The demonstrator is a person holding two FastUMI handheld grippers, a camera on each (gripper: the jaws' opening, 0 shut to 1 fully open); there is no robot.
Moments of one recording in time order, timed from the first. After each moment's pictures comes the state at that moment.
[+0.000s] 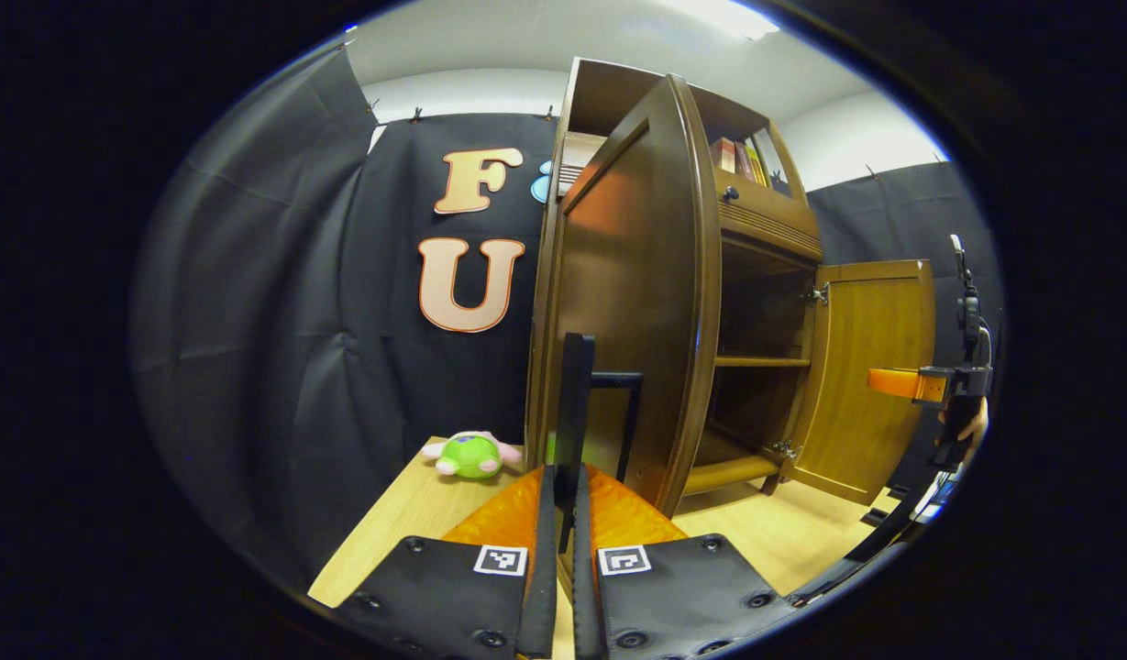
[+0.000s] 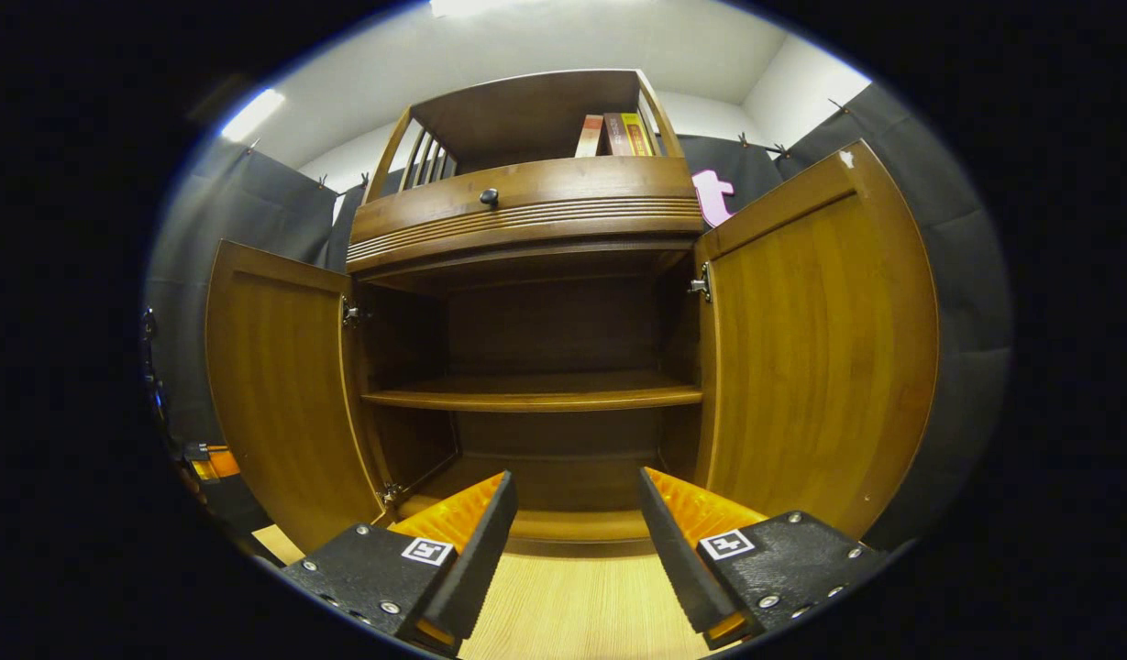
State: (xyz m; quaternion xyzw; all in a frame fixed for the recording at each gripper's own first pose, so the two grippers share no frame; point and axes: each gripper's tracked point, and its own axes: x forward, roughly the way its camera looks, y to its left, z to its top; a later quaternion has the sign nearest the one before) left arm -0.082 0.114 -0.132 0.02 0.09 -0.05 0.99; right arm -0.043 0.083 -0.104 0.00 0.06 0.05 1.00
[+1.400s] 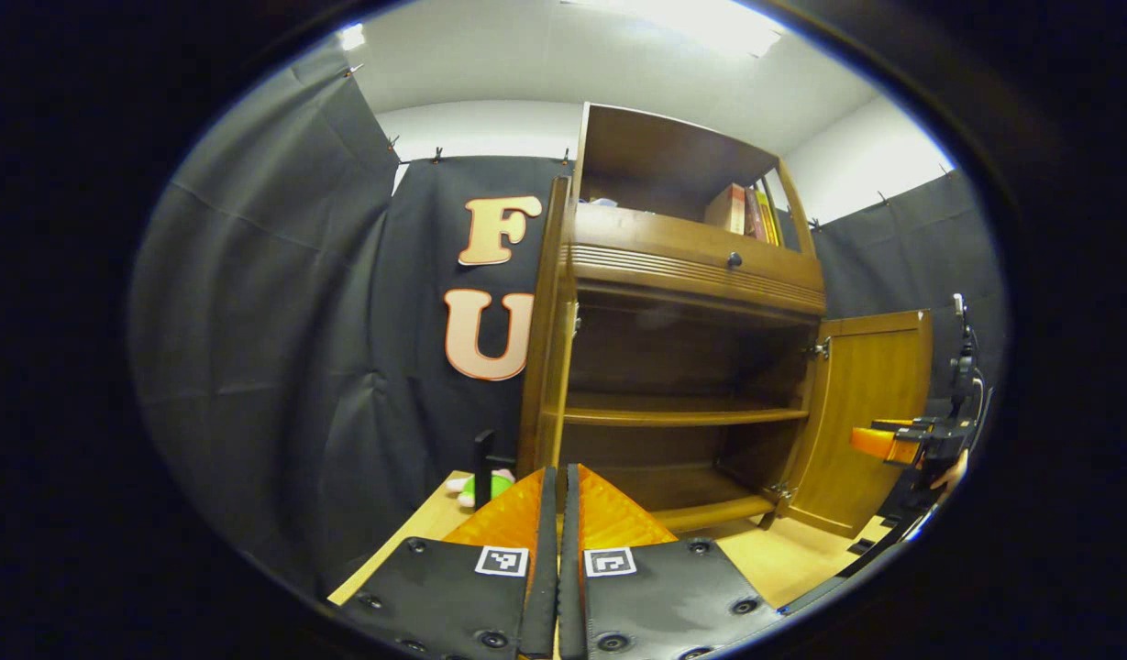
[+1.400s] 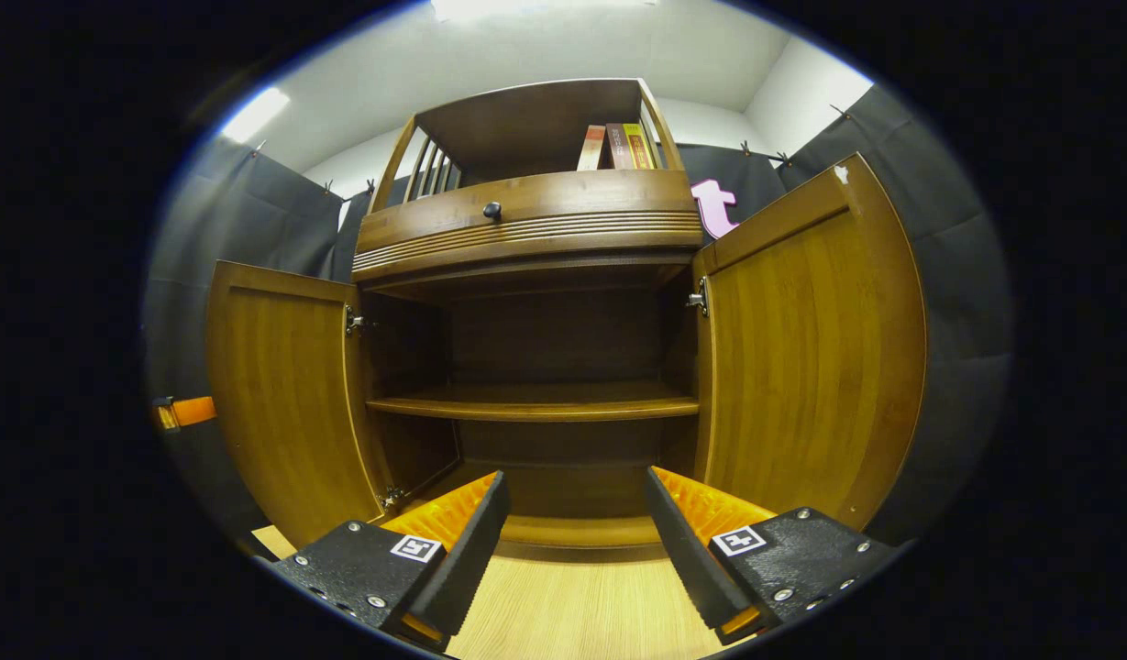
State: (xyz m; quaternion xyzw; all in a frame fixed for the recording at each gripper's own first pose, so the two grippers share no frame) left arm -0.105 0.091 -0.033 0.01 0.02 -0.02 1.00; right arm -0.052 0.075 -0.087 0.00 0.04 0.06 1.00
